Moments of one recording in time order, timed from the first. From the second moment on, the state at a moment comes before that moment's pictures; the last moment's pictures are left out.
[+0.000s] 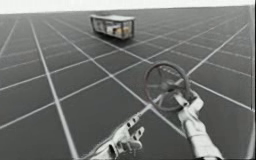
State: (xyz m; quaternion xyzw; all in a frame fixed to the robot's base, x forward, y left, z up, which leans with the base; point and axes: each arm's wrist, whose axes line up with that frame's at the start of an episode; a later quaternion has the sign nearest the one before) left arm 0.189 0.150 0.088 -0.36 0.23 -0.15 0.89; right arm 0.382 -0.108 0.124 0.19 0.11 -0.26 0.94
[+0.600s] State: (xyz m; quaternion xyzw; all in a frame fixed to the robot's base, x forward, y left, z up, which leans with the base) left arm 0.192 0.144 0.094 -0.34 0.24 -0.16 0.90; right arm 0.381 -0.119 0.120 0.20 0.11 -0.27 0.93
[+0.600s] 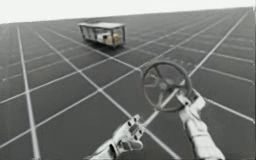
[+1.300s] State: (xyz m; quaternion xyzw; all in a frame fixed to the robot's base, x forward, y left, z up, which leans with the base) left arm 0.189 0.150 0.088 -0.36 0.23 -0.15 0.89; right arm 0.382 -0.109 0.124 0.19 0.11 -0.26 0.94
